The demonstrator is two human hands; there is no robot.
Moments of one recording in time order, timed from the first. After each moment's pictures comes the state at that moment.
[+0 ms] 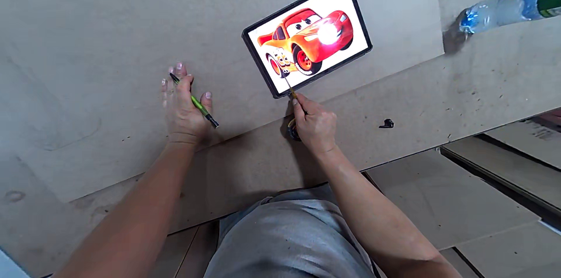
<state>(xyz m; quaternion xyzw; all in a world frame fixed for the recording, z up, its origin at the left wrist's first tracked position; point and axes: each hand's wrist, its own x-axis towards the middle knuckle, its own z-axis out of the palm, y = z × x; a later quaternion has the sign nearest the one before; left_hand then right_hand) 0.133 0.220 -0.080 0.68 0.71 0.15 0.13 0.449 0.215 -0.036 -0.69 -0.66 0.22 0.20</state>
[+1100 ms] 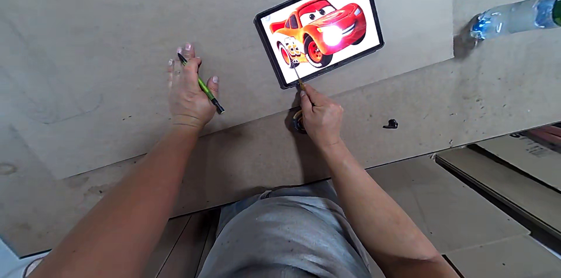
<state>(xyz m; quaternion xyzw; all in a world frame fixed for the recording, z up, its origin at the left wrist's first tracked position) 0.136 0.219 -0.077 0.67 0.72 0.14 0.13 0.450 0.217 -0.036 -0.68 -0.67 0.23 0.19</state>
